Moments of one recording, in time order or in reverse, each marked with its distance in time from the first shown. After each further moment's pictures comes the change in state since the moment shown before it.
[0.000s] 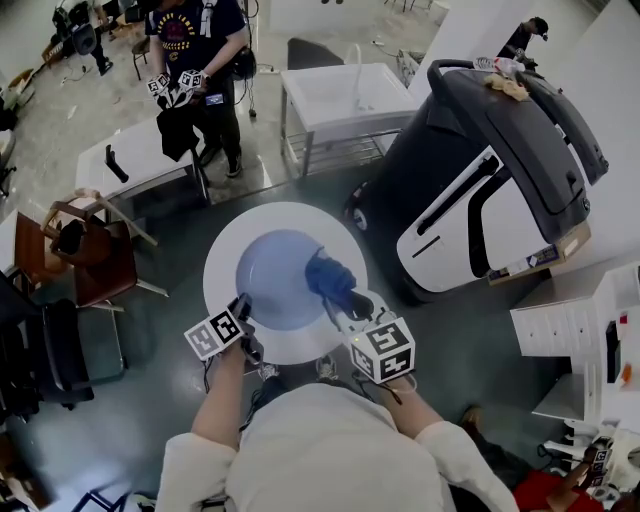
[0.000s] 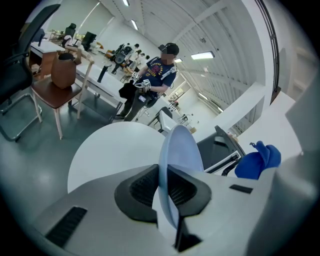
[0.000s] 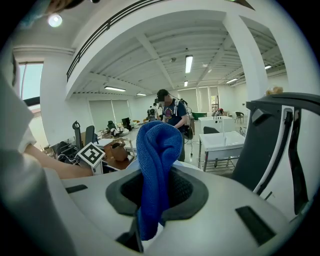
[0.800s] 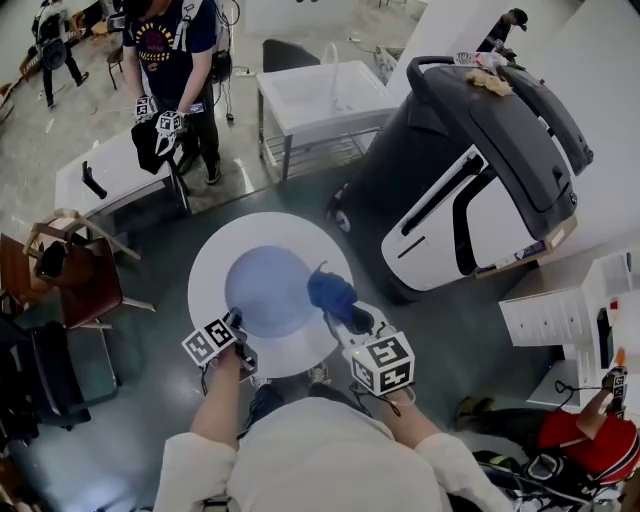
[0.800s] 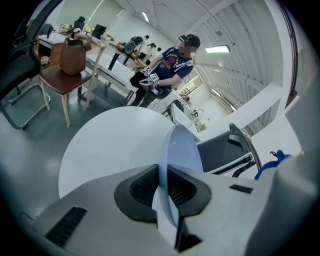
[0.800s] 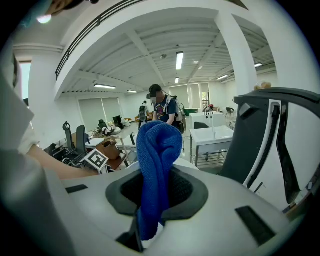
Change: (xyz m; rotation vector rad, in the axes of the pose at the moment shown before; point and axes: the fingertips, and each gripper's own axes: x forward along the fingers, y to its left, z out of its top) left arm 0.048 0.040 -0.021 -0.087 0.072 0.090; right arm -0.008 -0.031 -0.017 0.057 0.041 -0.086
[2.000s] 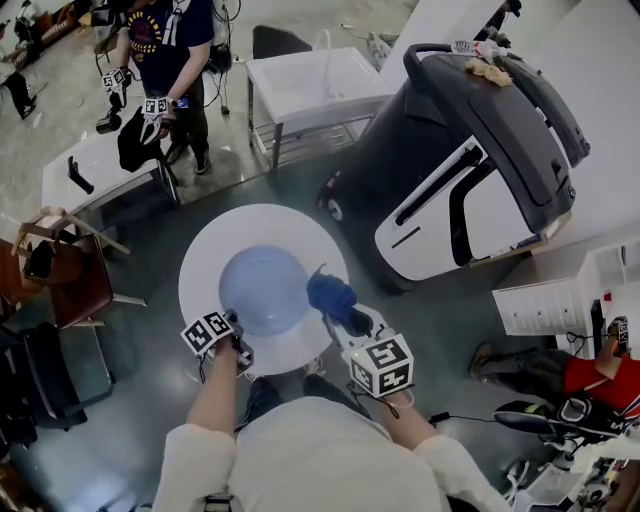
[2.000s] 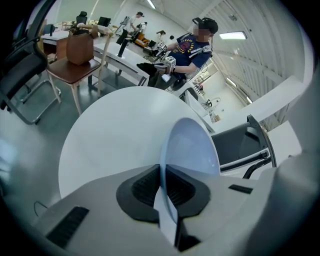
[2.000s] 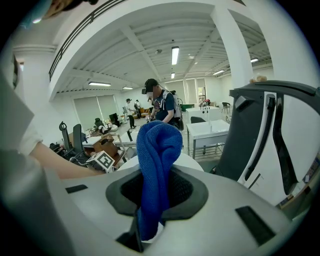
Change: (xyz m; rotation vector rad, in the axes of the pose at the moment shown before) left arm 0.034 0.041 -0.025 -0.053 0.132 0.132; right arm 0.003 -0.007 -0.021 0.040 0.050 -0.030
